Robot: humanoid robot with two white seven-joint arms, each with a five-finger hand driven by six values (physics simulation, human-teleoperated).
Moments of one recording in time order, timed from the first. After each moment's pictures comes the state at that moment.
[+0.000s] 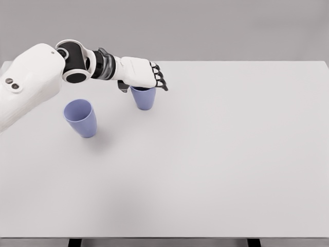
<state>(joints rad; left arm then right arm) -1.21 0.41 -1.21 -1.07 -0.72 -0.61 -0.42 0.02 0.00 0.02 0.08 -0.11 -0.24 -0.01</state>
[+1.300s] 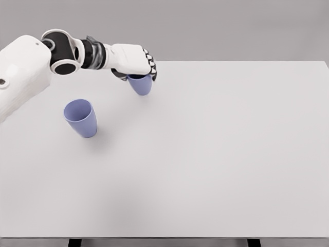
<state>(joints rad) -1.21 0.44 -1.11 -1.08 -0.73 -0.61 -0.43 0.02 0.00 0.02 0.08 -0.11 -0.24 -0.01</state>
